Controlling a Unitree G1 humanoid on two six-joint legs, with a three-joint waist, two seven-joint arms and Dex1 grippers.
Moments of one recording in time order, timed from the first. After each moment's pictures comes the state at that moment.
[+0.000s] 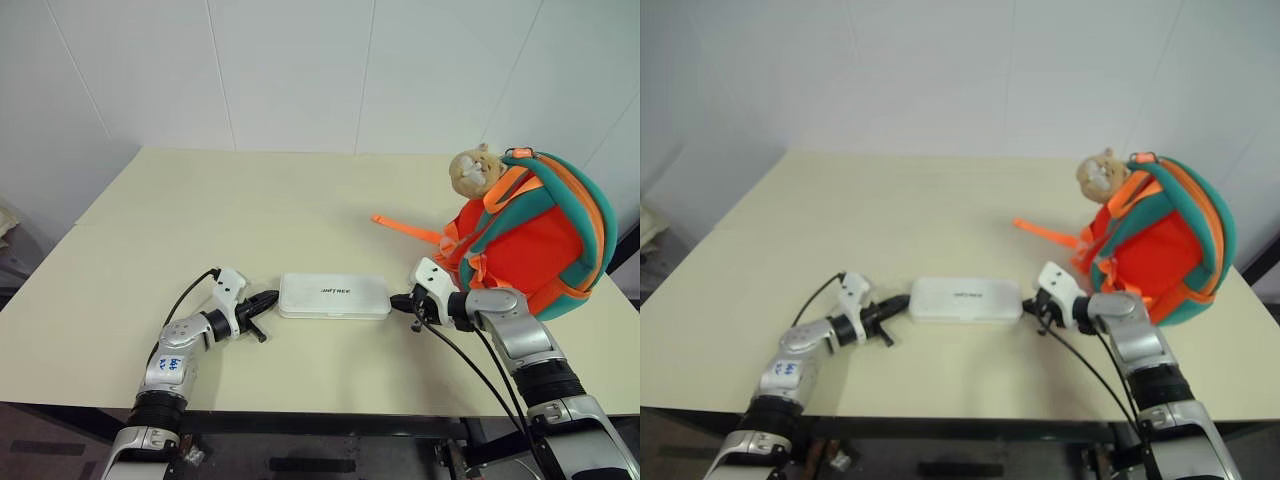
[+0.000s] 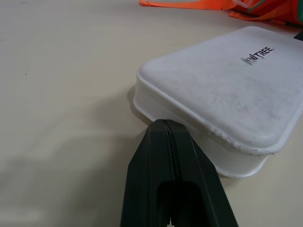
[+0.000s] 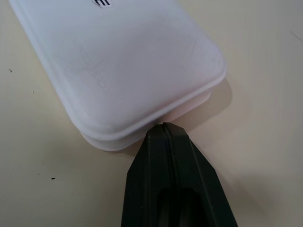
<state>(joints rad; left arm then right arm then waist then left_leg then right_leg) -0.53 0.37 0.07 0.44 -0.22 0.09 -0.73 -0.69 -0.55 0.11 0.38 0.04 0.29 1.00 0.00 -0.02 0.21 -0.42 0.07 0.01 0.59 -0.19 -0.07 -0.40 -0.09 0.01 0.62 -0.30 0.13</state>
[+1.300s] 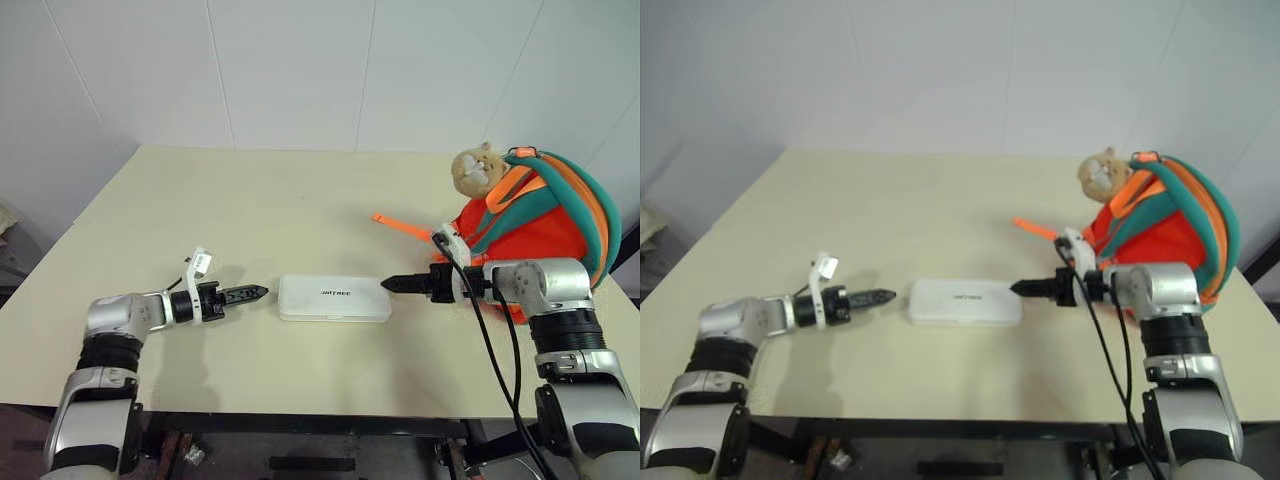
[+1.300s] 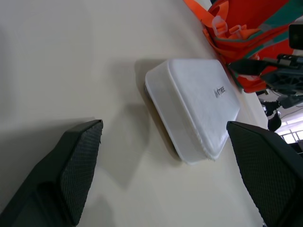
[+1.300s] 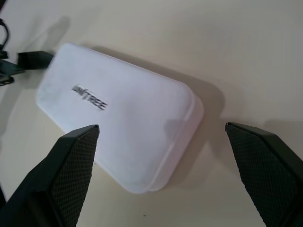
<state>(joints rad) -0.85 0.60 0.12 0.69 -0.49 0.94 -0.98 -0.93 -0.58 -0.04 0.41 0.40 1.18 0.89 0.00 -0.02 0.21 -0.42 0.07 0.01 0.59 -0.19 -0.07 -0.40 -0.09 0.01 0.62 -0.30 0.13</state>
